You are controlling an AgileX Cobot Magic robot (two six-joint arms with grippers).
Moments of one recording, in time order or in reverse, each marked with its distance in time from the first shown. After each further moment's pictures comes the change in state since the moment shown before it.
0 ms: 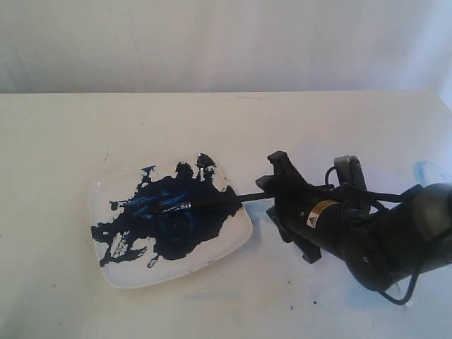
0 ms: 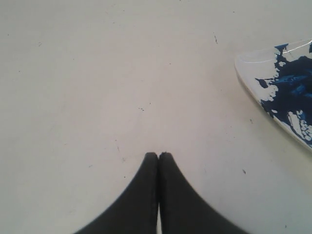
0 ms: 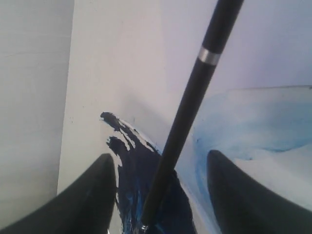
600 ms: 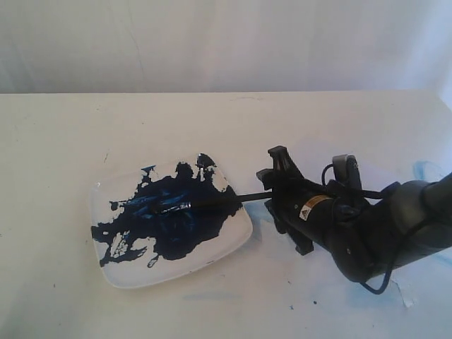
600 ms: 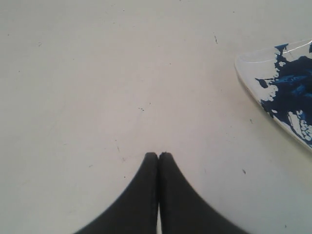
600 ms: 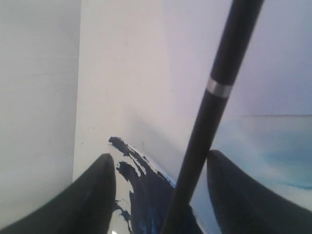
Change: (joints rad) left arm 0.000 0.000 0.000 0.000 0.000 0.000; right arm 0.000 0.071 -0.057 0.071 -0.050 0.000
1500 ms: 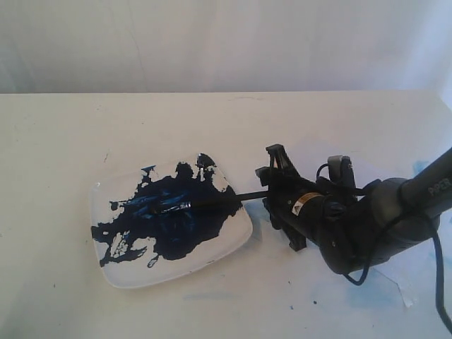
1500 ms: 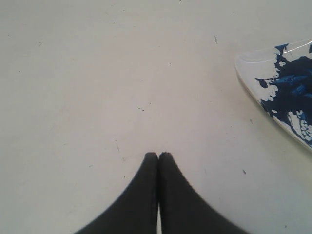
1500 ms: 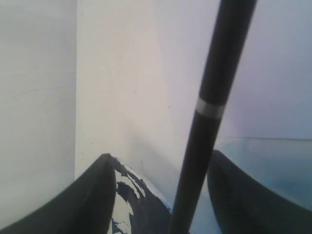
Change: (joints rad) left arm 0.000 0.000 0.000 0.000 0.000 0.000; right arm 0.000 0.071 -0.063 0.052 -0.008 0.000
